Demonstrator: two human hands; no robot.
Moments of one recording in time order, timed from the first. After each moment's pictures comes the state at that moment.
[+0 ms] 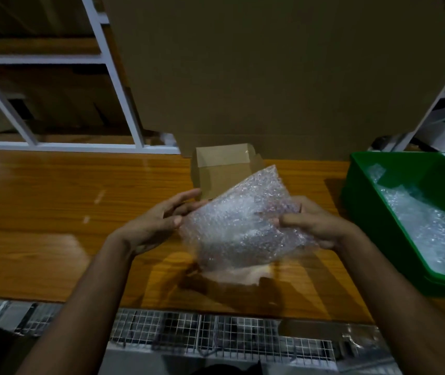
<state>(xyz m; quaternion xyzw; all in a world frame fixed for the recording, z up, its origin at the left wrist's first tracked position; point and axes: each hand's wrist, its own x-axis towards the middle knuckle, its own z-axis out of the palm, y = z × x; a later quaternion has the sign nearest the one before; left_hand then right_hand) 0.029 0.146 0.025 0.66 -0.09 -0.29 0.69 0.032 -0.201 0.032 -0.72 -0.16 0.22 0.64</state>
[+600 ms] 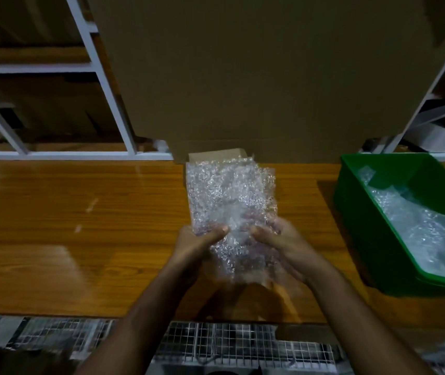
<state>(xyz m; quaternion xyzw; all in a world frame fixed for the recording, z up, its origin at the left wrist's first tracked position) -0.002 0.042 -0.004 0.66 0.09 -0.09 0.74 -0.002 -0.164 0.001 -0.63 -0.02 0.17 0.76</state>
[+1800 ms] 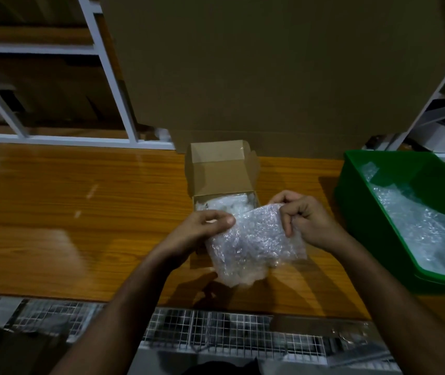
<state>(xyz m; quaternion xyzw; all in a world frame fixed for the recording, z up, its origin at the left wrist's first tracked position) 0.001 0.056 0.017 0.73 -0.06 -0.21 0.65 0.023 -0.208 0.020 -0.81 -0.24 0.02 0.53</state>
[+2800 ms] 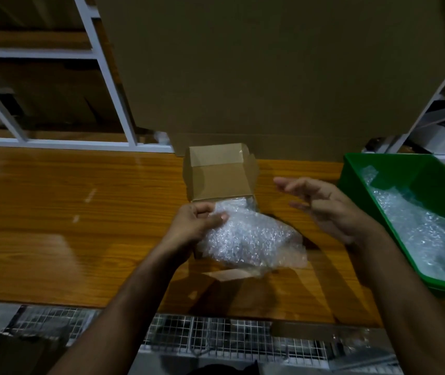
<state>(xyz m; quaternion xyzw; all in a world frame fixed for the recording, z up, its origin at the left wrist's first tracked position) 0.018 0.049 0.013 0.71 0.02 -0.10 0.69 0.037 -0.244 0.044 -0.68 -0.19 0.14 0.69</state>
